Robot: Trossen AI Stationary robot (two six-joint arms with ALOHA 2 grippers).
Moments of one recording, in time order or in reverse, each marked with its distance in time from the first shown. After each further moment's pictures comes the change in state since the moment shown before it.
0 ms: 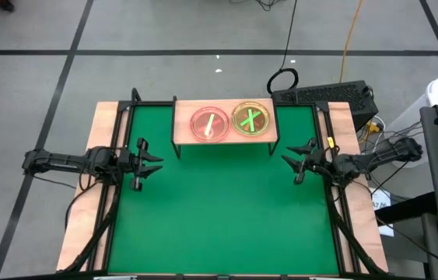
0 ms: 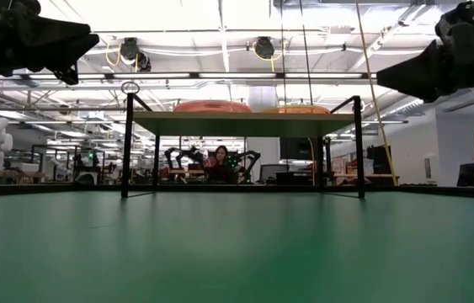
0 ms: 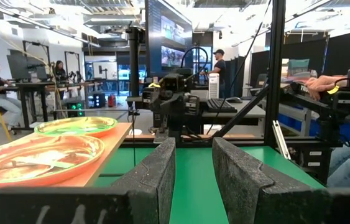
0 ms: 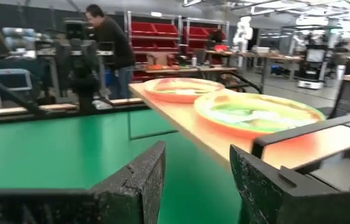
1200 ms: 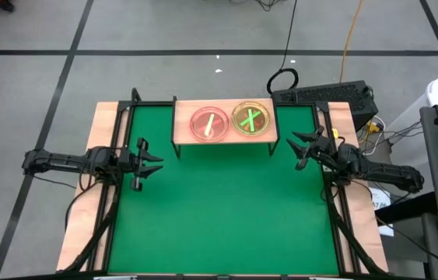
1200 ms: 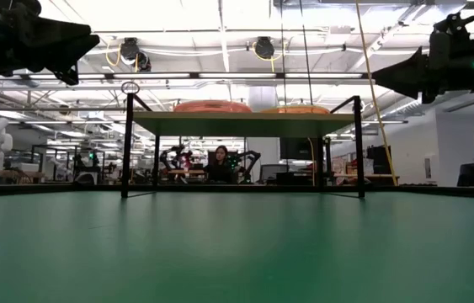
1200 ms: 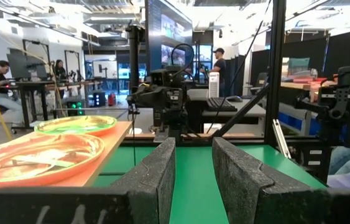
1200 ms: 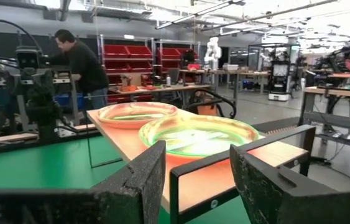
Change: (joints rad) left arm 0.000 0.006 0.001 0.000 -0.001 0.000; right arm -0.437 -0.209 0.000 -0.112 -0.324 0.001
